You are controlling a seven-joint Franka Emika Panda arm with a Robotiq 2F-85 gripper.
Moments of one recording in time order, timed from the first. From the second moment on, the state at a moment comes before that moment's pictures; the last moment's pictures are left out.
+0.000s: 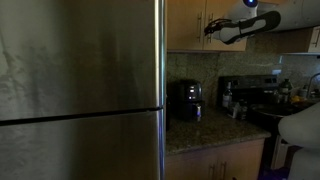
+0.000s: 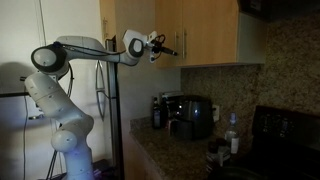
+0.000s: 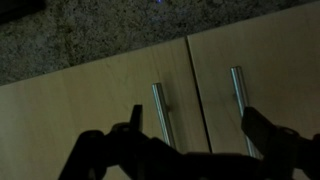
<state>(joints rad) -0.48 -0.48 0.35 -2.04 -0.17 2.89 0.56</state>
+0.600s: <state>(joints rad) -0.73 -0.41 0.46 -1.97 -0.22 3.02 0.76</state>
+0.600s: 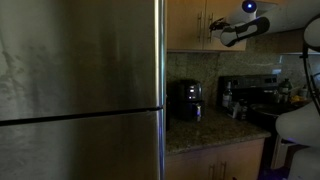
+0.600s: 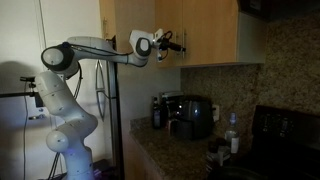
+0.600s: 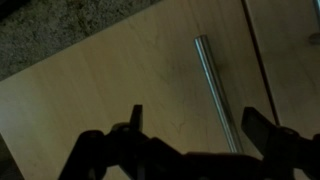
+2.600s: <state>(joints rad) -1.07 -0.41 0.76 -1.92 -0.34 3.13 0.86</state>
